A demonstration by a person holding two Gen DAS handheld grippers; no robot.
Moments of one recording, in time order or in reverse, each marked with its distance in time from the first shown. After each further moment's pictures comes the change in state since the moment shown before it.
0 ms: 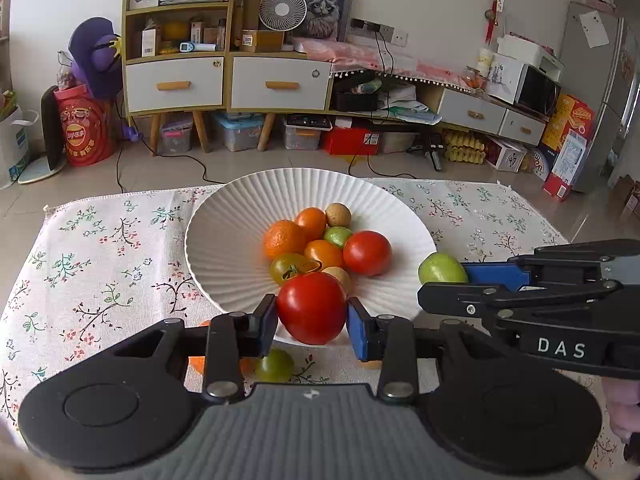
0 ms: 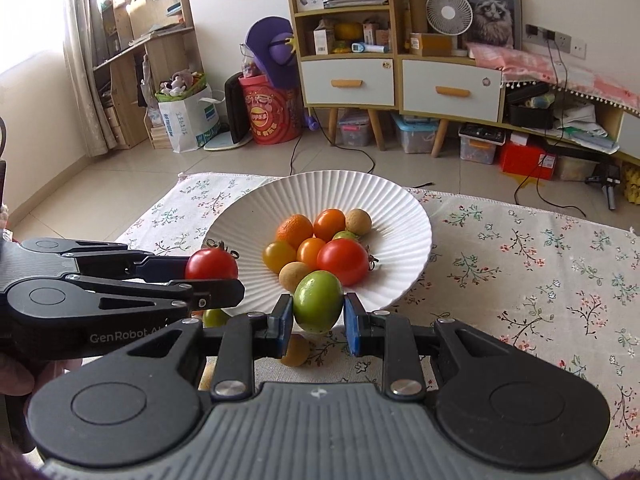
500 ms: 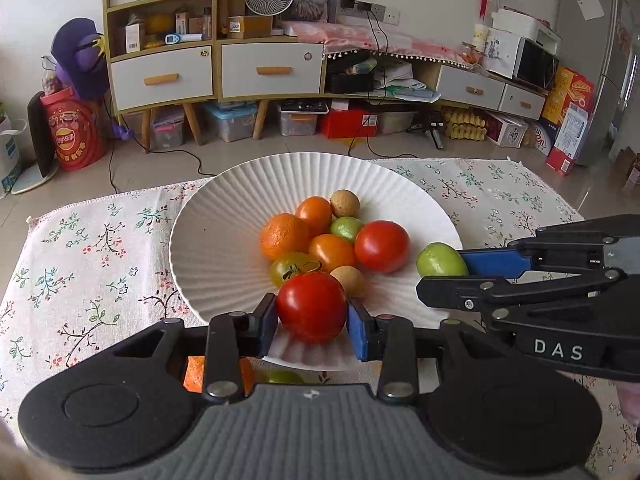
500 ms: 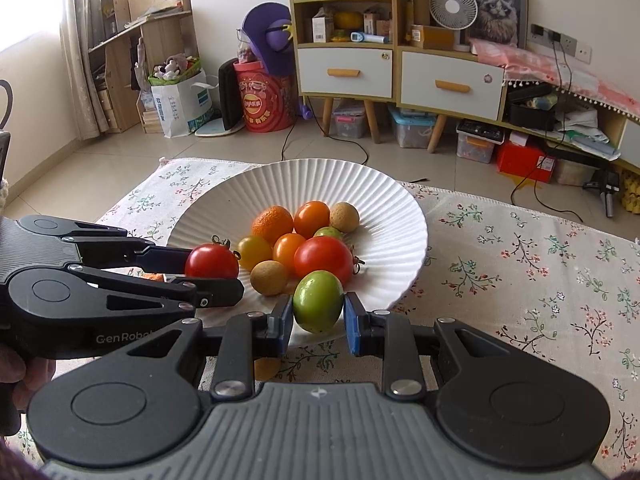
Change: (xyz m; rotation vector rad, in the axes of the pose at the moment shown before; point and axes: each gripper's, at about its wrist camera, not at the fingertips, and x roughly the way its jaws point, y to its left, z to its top) left arm 0.020 -0.001 0.001 0.060 0.035 0.004; right arm 0.016 -0.002 -0.002 -0.043 0.021 -0.022
